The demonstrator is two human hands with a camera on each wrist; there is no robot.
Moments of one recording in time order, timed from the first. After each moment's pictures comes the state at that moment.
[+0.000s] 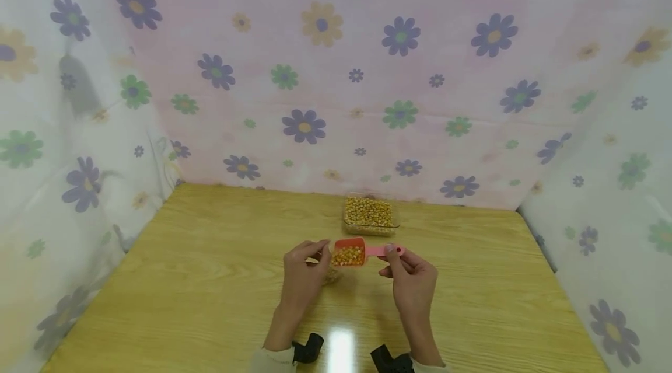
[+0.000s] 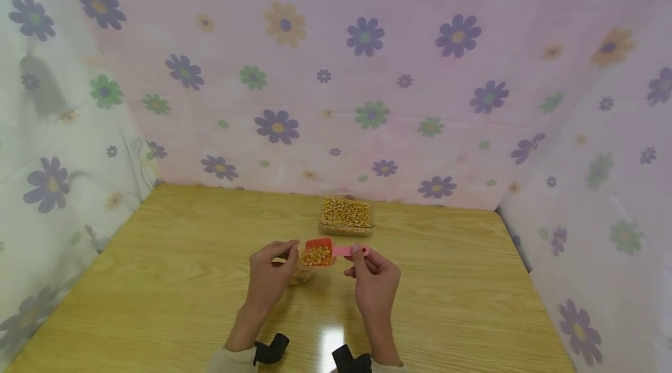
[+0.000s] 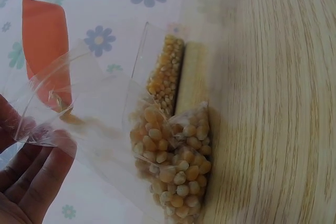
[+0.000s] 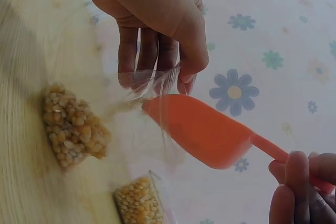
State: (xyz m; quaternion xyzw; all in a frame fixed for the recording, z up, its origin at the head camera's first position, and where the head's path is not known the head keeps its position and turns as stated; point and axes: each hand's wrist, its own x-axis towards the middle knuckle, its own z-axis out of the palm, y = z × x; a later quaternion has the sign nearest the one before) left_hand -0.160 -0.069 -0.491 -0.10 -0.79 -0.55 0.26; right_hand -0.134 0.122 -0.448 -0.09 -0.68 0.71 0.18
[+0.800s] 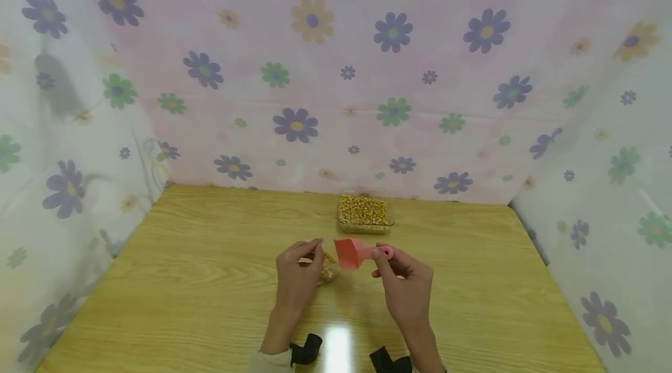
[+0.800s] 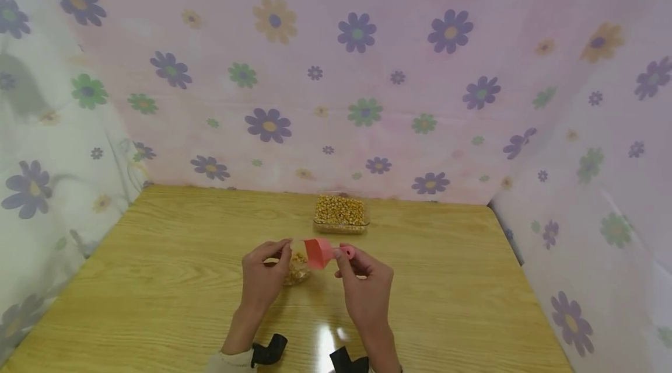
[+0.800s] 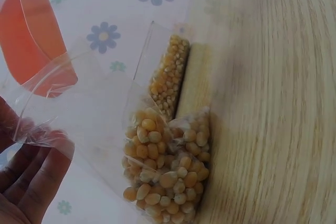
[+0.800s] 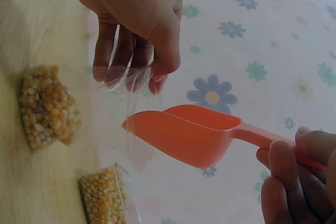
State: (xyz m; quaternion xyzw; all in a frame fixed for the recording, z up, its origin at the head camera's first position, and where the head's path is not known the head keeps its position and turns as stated) left_hand -0.163 -0.065 -0.492 -0.08 -0.76 -0.59 0.25; right_hand -0.122 0.120 -0.433 0.04 -0.74 0.63 0.25
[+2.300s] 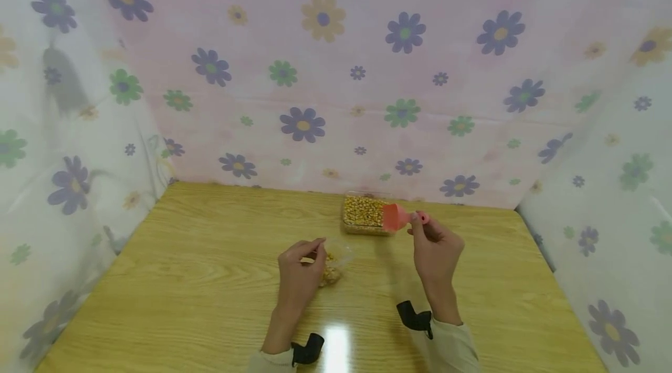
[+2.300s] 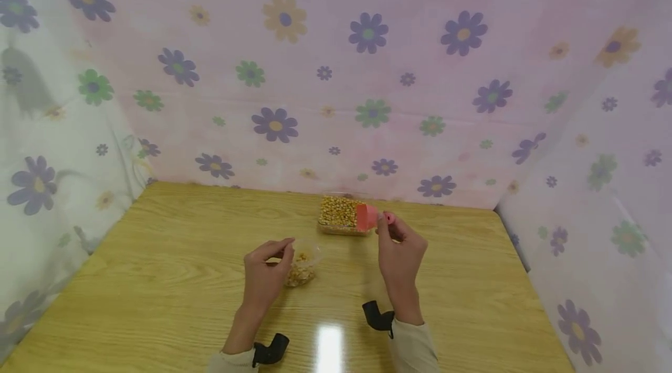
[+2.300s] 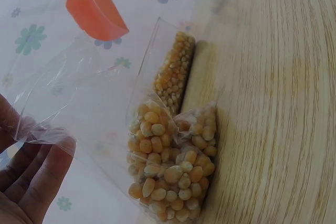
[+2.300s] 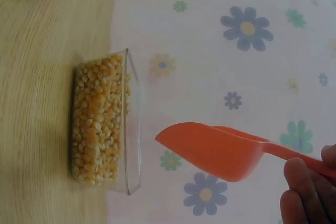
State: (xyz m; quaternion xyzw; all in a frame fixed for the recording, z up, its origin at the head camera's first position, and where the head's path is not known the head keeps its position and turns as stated) left_hand -0.166 -0.071 -0.493 -0.07 -0.76 -0.60 0.24; right_hand -0.193 0.161 -0.439 0.04 -0.75 0.53 0.39
